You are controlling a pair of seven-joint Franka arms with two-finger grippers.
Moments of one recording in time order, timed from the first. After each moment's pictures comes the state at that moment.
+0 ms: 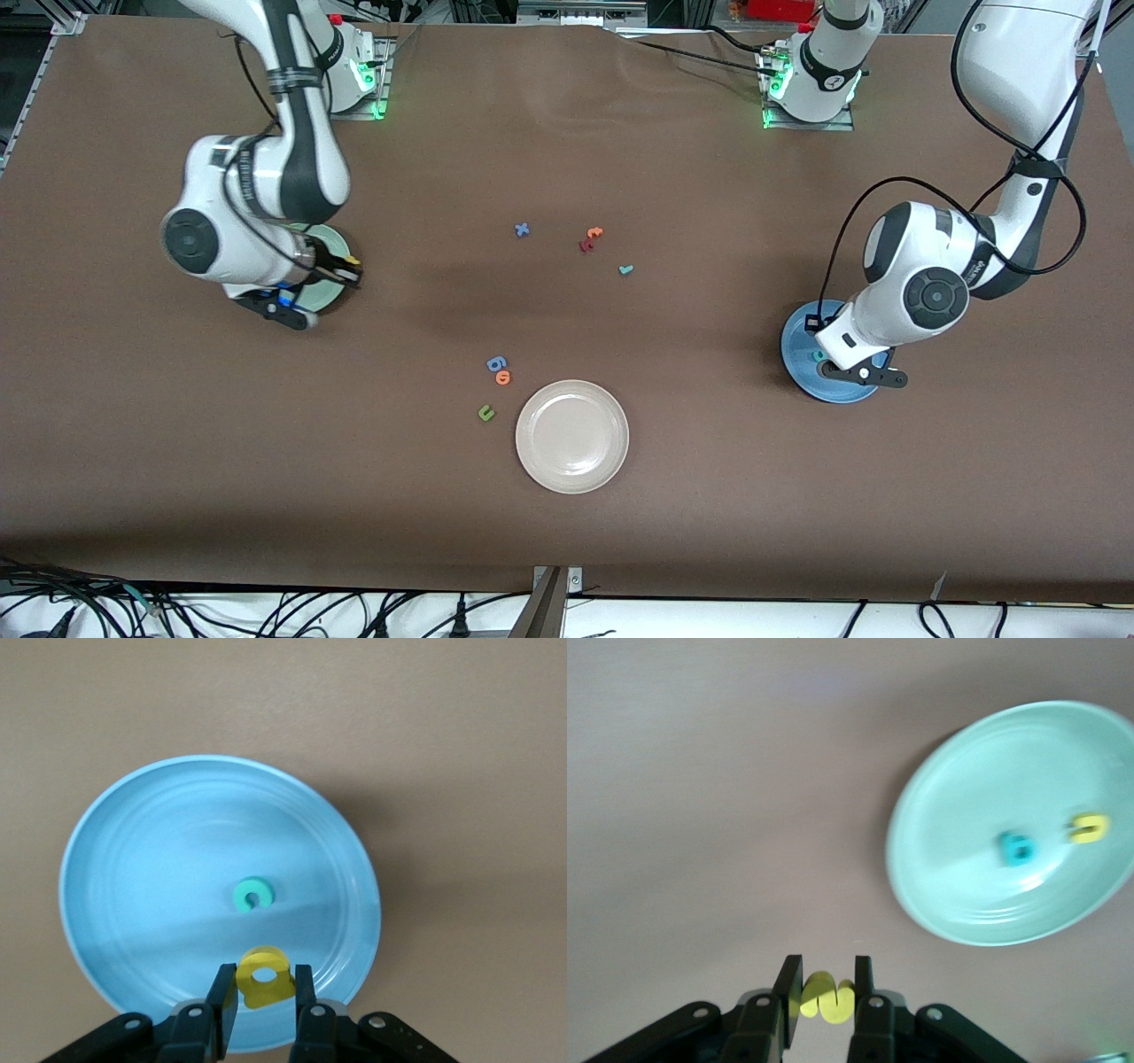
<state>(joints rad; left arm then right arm) 0.09 0.45 -0.24 -1.92 0.19 2.20 -0.11 1.04 0.40 -0.92 -2.02 0.45 1.89 0.28</state>
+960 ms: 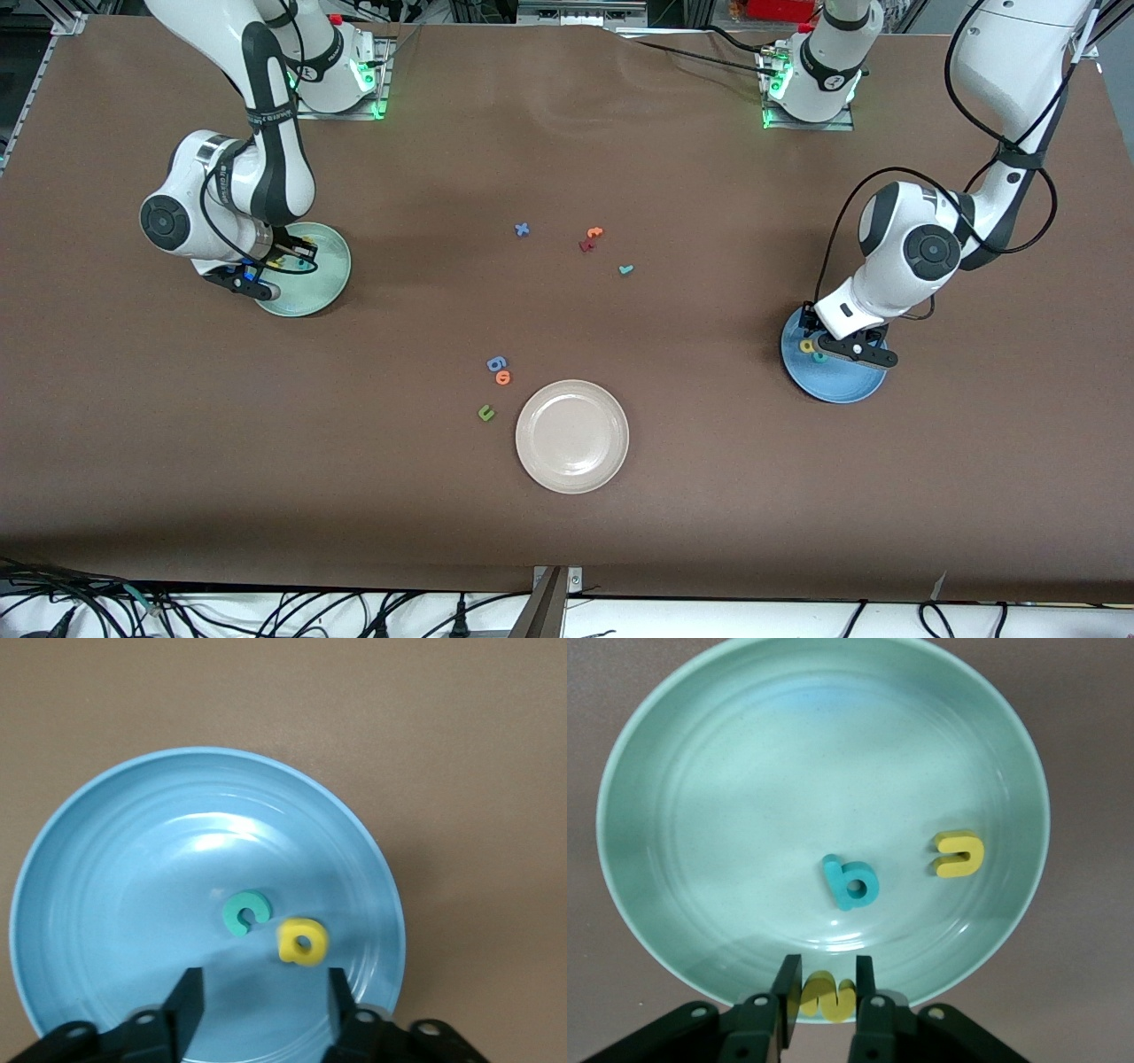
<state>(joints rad) 0.15 0.41 -0.24 -2.16 0.19 2.55 0.04 1.04 0.41 -0.99 -2.34 0.45 2.16 0.04</state>
